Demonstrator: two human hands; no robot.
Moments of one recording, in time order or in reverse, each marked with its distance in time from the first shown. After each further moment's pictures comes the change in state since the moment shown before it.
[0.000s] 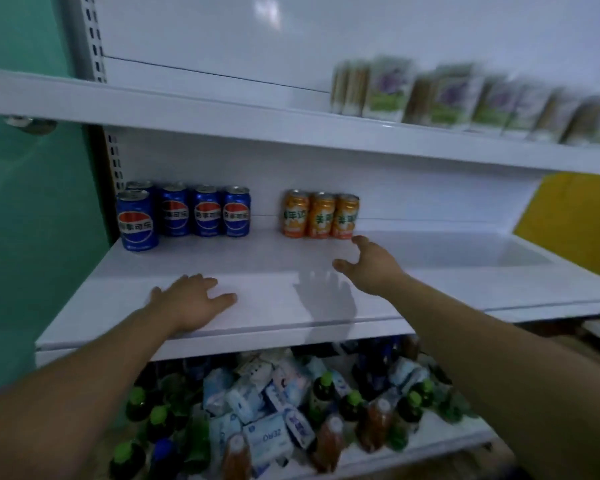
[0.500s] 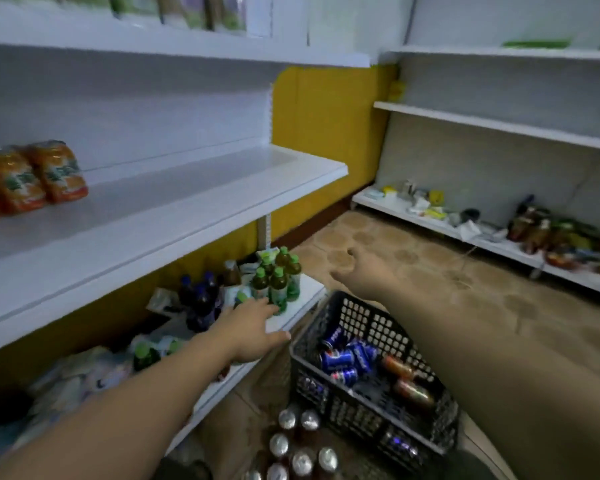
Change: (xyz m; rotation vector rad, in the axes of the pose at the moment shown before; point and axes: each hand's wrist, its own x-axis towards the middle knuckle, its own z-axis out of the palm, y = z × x) left_hand -0.124 0.349 0.205 0.286 -0.353 0.933; right_hand -0.271 0.293 -0.073 0.090 0.142 0.712
